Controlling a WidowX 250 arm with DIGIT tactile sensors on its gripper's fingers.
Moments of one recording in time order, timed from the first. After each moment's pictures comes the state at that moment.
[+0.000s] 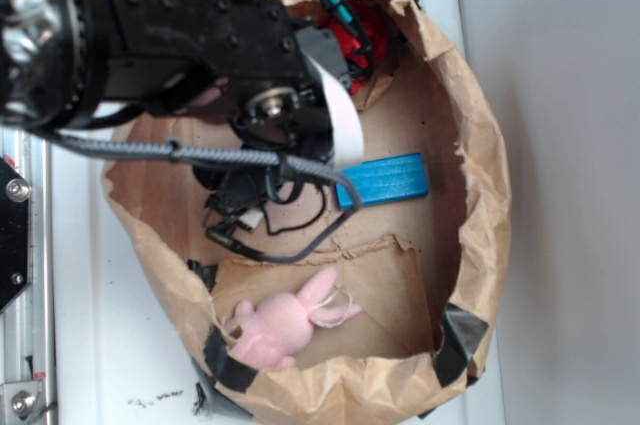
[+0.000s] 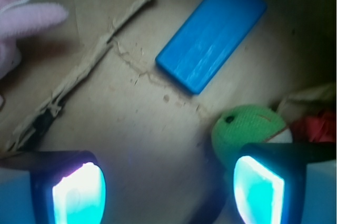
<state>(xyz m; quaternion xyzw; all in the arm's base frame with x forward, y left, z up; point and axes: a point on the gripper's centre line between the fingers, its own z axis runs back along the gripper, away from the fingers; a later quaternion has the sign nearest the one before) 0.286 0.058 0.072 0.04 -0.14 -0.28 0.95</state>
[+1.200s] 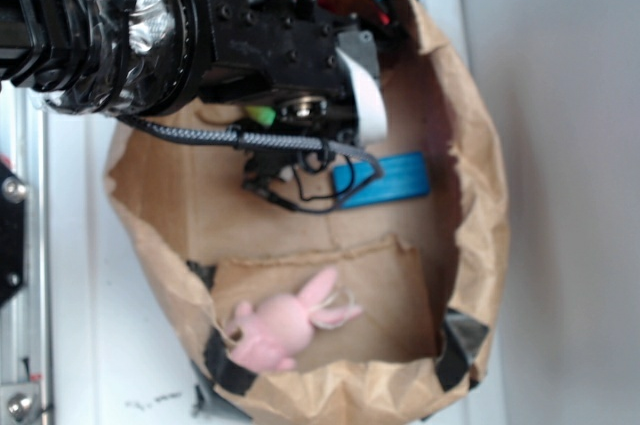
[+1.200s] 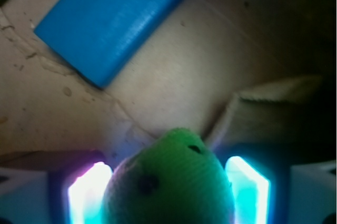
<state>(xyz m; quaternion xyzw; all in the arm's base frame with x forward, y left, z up) 0.295 0.086 0.041 0.11 -0.11 -0.27 0.95</state>
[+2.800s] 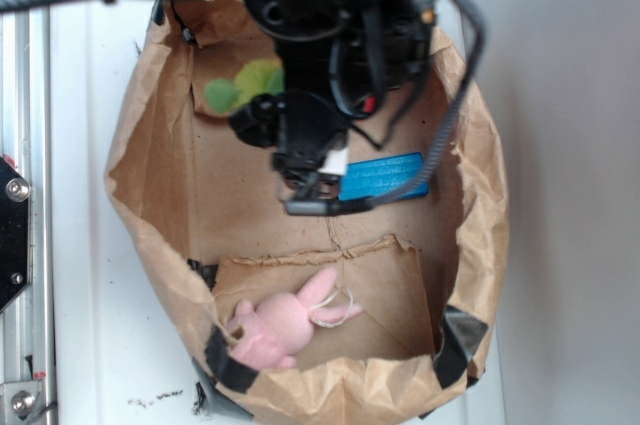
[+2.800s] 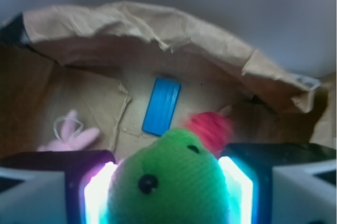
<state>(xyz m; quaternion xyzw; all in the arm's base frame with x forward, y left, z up) 0.298 0.039 0.184 -0.01 -0.18 -0.11 0.98</state>
